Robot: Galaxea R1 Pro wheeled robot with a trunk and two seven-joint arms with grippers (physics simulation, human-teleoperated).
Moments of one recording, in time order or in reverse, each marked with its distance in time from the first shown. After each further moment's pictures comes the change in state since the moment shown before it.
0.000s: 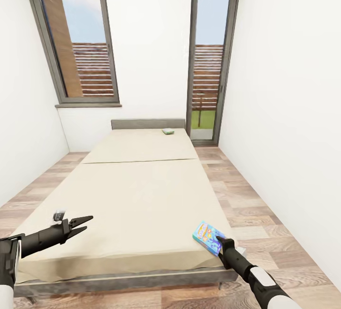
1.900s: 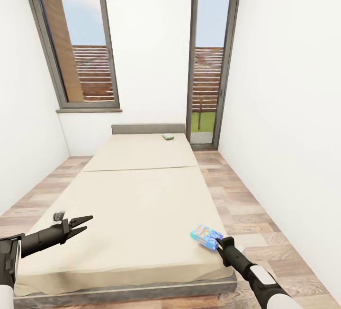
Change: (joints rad) left arm 0.000 0.001 0.000 0.001 0.000 0.007 -0.002; right arm -0.005 0.001 0.003 -0.007 -0.027 0.017 0.007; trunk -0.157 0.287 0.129
